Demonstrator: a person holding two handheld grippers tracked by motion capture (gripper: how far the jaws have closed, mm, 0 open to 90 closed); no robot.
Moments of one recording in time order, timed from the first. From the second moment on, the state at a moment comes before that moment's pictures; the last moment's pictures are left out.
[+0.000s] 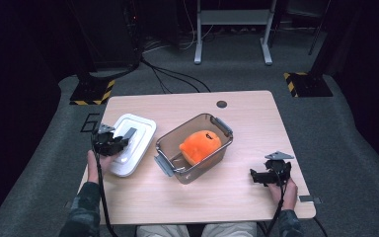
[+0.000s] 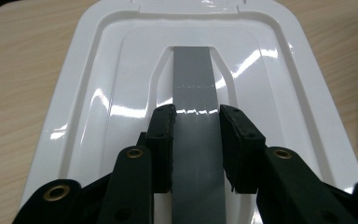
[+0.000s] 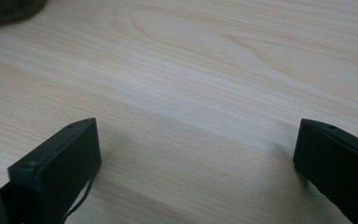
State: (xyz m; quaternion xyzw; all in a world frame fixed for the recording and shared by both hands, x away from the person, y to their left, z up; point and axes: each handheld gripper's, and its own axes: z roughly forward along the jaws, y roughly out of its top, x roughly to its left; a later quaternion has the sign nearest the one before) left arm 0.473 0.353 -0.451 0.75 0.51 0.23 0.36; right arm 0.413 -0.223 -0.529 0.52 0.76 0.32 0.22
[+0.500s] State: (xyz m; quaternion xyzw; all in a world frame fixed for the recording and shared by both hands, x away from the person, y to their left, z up) left arm 0.474 0.350 -0.415 0.75 0.48 0.25 0.37; right arm 0.413 -0.223 -0.529 0.52 0.76 0.32 0.22
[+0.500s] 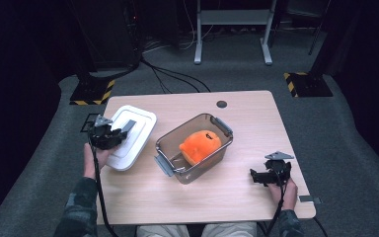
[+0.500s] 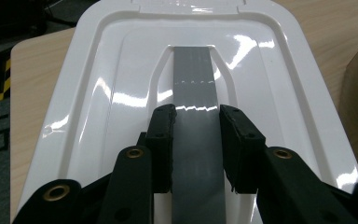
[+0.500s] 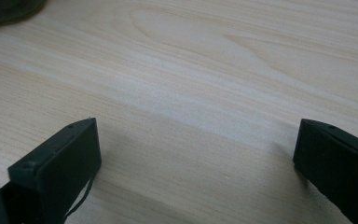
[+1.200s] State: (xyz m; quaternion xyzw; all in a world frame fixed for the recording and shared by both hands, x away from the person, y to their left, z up) left arm 0.470 0.334 -0.368 0.76 0.45 0.25 0.40; right arm 0.413 -0.223 -0.529 0.52 0.76 0.32 0.22
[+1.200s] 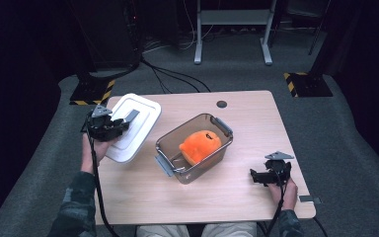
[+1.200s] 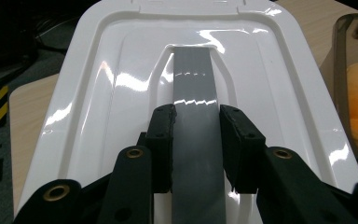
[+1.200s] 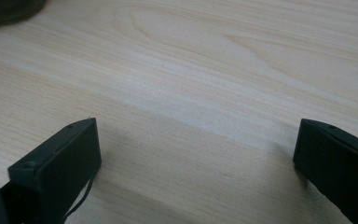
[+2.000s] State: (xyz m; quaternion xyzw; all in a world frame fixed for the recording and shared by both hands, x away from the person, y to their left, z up) left arm 0.477 0.290 -0.339 0.78 0.40 0.24 0.41; right arm 0.413 -0.223 -0.529 0.52 0.76 0.32 0.22
